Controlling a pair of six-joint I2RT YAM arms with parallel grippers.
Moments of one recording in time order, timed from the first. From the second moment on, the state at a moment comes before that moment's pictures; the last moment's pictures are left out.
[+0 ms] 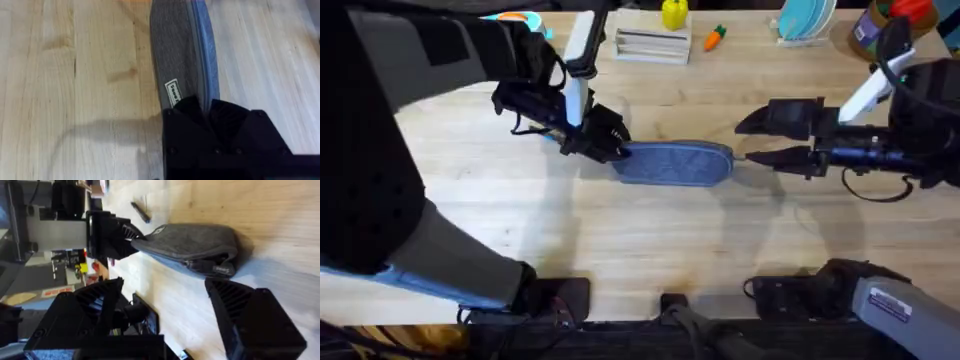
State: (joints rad) left arm -0.07 1.76 1.09 -1.04 0.94 1.65; right arm -0.22 1.11 0.62 -0.65 -1.04 0.29
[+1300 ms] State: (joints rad) left arm -0.07 1.76 1.09 -1.05 0.94 1.65; right arm -0.30 1.53 0.62 -0.67 -1.20 -0.12
